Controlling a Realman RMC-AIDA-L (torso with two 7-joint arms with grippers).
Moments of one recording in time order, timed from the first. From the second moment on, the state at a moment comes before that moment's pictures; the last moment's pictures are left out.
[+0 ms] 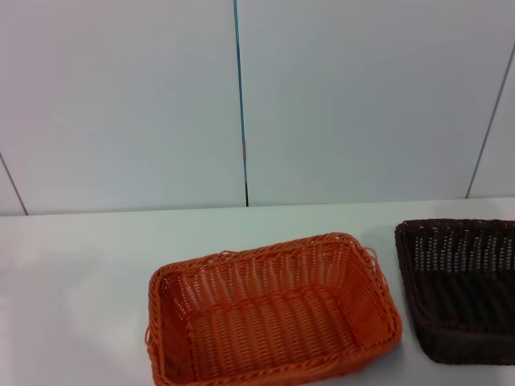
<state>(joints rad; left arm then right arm) -0.40 -2.03 0.35 0.75 1.88 0.74 -1.73 0.73 1.99 2.25 0.77 -0.14 -0.84 -0.19</state>
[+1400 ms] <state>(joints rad) -0.41 -2.04 0.35 0.75 1.88 0.75 -1.73 0.72 1.94 2.47 1.08 0.02 -1.18 -0.40</state>
